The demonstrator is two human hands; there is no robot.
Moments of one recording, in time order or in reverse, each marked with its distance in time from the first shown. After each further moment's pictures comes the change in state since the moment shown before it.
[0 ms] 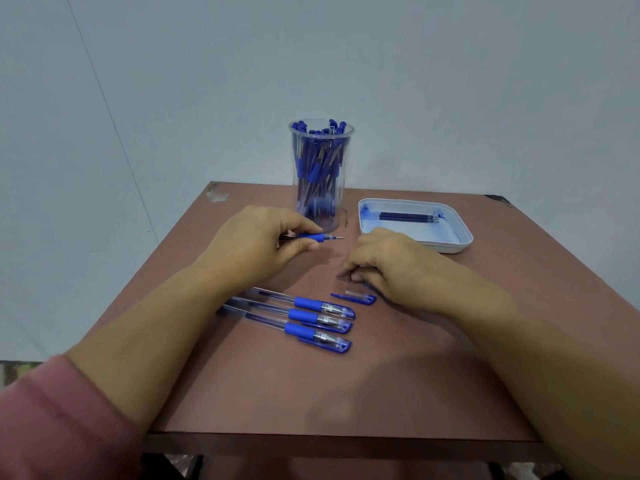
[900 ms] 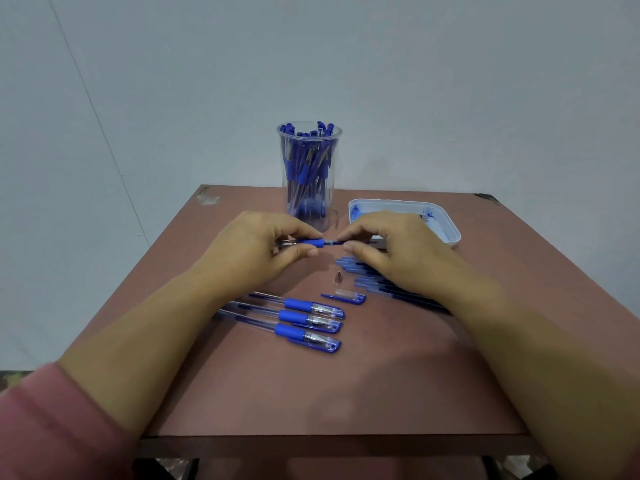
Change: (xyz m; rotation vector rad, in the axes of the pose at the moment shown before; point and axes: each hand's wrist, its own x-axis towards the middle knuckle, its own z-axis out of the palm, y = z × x) left_hand 0.000 0.011 0.002 -0.041 -0.026 0.034; right_hand -0.007 0.002 -0.013 0.228 0.279 0.093
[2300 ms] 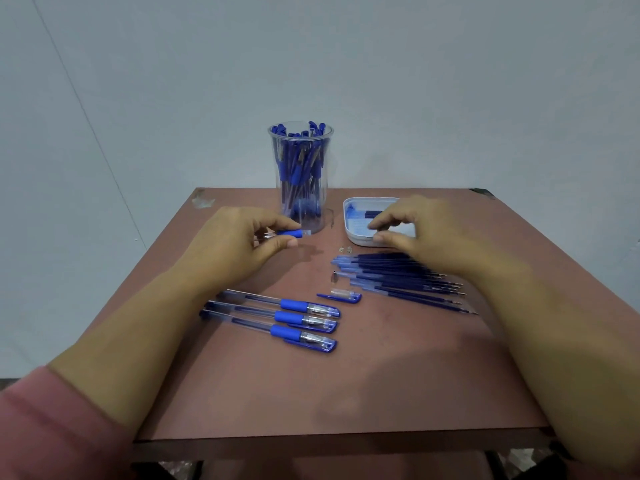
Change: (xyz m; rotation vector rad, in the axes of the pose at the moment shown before) left_hand 0.002 -0.017 -0.006 0.014 0.034 -0.055; right_hand 0.001 0.043 -0.025 -0.100 -0.008 0.143
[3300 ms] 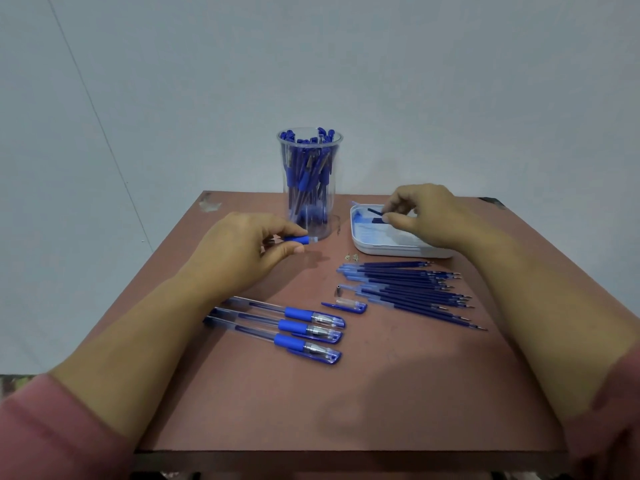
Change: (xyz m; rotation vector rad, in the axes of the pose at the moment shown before) left_hand 0.000 0.000 0.000 0.044 0.014 0.026; right_hand 0.044 0.023 -0.006 0.006 -0.029 0.102
